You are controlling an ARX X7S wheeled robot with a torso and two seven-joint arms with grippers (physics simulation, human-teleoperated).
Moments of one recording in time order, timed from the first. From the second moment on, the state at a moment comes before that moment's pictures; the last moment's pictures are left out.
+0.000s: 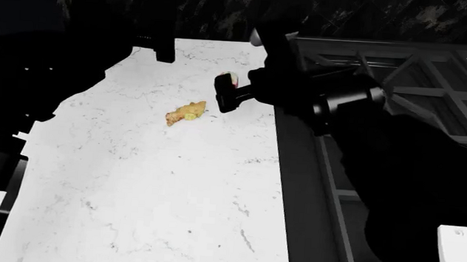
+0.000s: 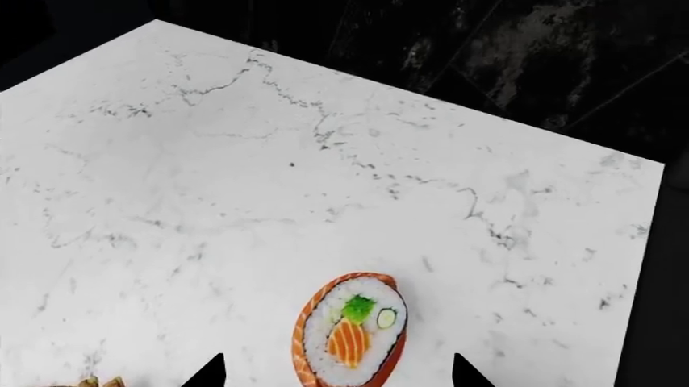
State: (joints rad) left arm -1.40 -0.41 0.61 -0.56 -0.84 -0.72 -0.09; right arm 1.60 0.00 -1.54 1.25 1.44 0.40 -0.35
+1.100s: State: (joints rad) left arm -1.37 -0.45 0.63 -0.44 -0.83 -0.70 -0.07; right arm 1.63 0.00 -1.54 1.25 1.46 0.33 -0.35
